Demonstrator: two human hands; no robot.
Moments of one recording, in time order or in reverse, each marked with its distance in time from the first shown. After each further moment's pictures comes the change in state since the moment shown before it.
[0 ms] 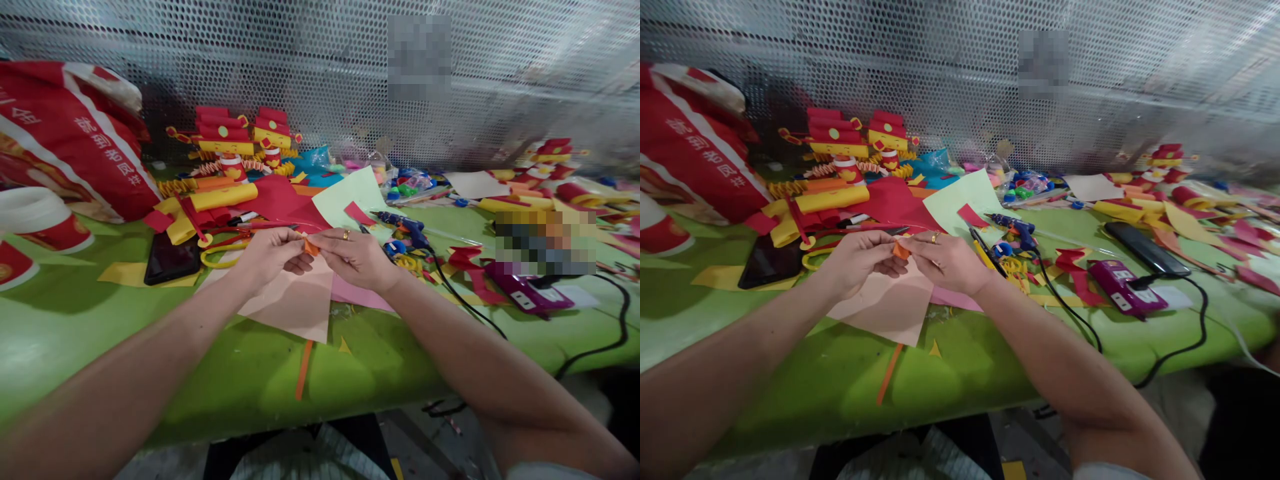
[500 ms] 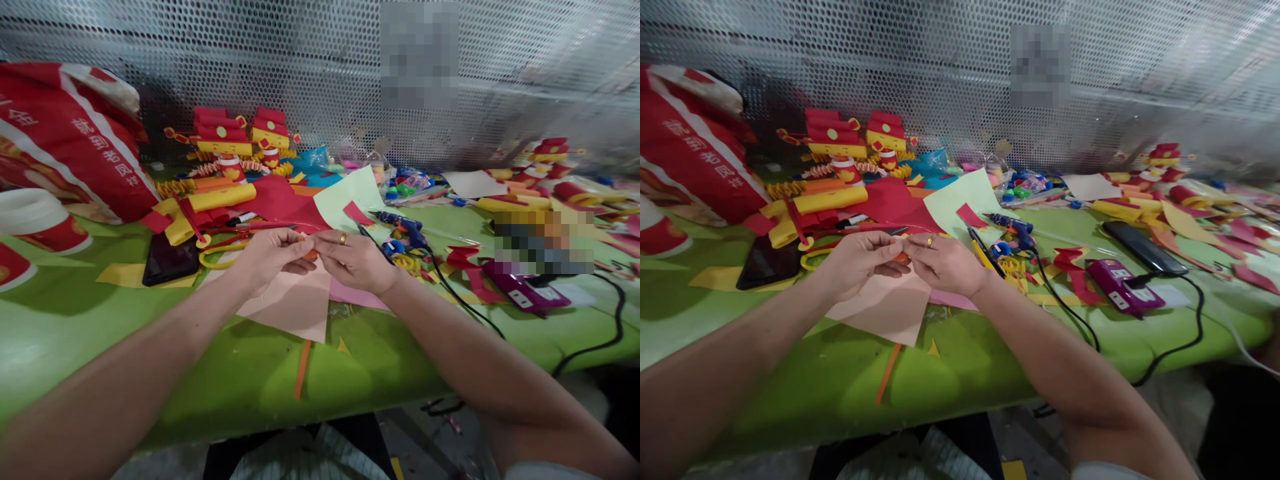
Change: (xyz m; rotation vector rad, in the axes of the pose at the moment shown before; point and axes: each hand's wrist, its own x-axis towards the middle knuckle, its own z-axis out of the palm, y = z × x) left_hand 0.002 -0.003 -0.003 -0.079 -0.095 0.019; right_hand 0.000 0.001 0.001 -0.249 0.035 -0.232
